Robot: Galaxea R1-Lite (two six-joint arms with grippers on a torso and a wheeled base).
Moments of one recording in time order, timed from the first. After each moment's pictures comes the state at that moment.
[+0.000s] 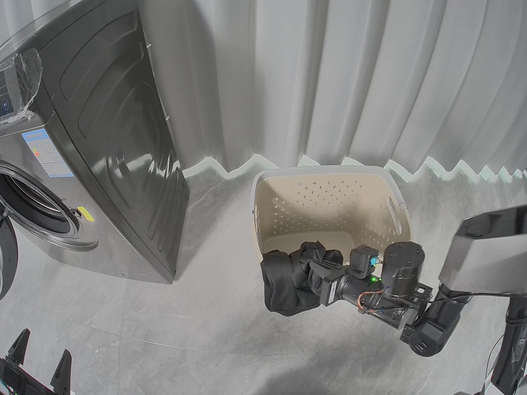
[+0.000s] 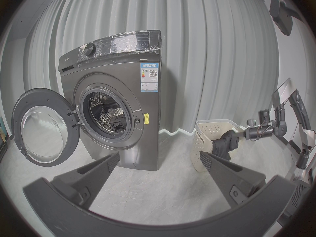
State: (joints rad) left arm 0.00 0.02 -0.02 0.01 0.00 -0.02; right arm 0.63 2.19 -0.51 -1.50 -0.01 0.18
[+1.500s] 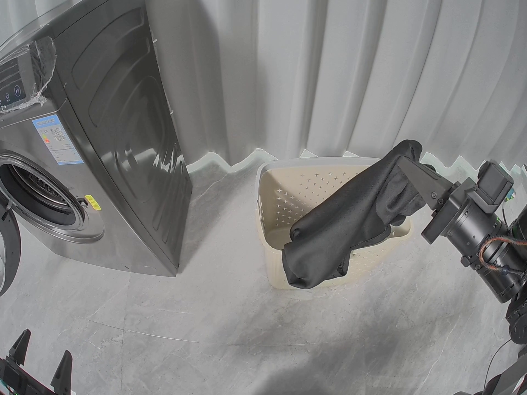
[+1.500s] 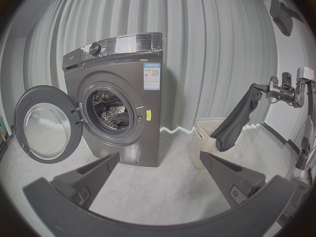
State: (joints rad) left arm 0.00 0.02 -0.02 0.02 -0.01 -0.03; right arm 0.66 1.46 -0.42 -1.35 -0.07 0.13
